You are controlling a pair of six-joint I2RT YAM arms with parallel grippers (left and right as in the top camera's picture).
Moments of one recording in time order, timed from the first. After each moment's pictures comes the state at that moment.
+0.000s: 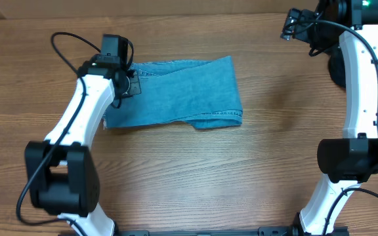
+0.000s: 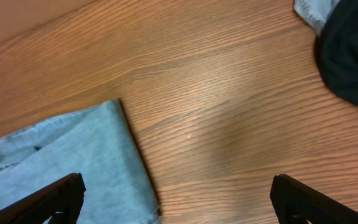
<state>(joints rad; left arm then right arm) -0.12 1.86 1.43 -0.77 -0.09 -0.30 -0.02 2.07 2.38 -1.43 -0.07 0.30</state>
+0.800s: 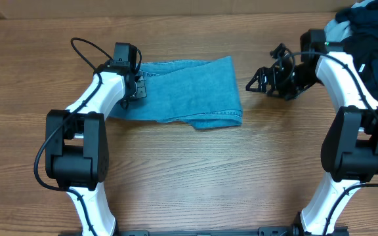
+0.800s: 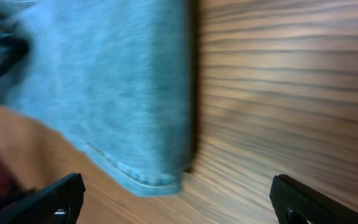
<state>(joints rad) -0.12 2.07 1.43 -0.61 -0.11 -0.29 -0.06 2.08 1.64 -1.09 -0.68 -0.15</state>
